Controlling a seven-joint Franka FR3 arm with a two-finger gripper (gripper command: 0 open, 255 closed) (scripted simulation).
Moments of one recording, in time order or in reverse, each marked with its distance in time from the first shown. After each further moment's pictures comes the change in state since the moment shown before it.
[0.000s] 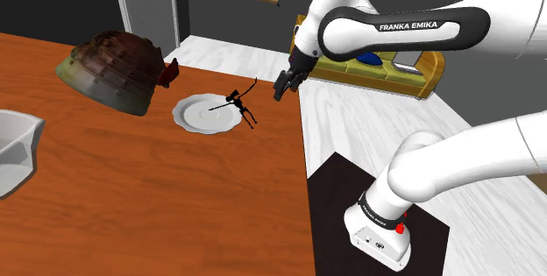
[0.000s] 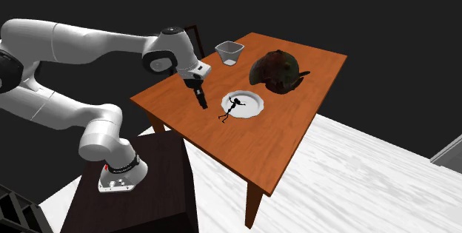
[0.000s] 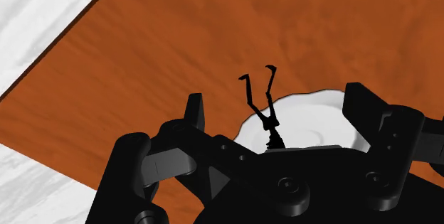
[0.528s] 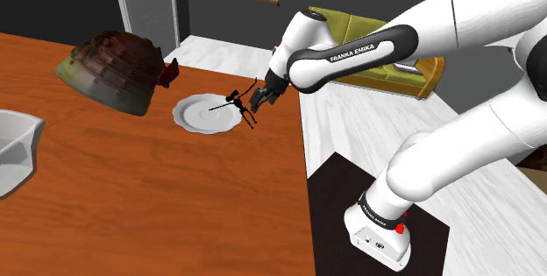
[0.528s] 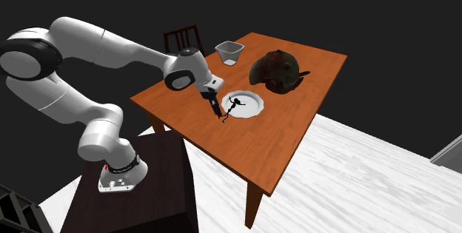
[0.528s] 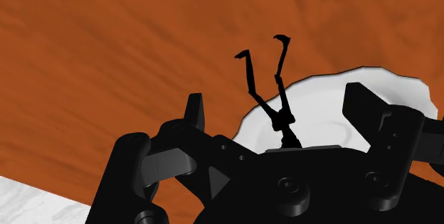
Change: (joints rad) arm -0.033 0.270 0.078 -0.033 -0.015 0.388 0.087
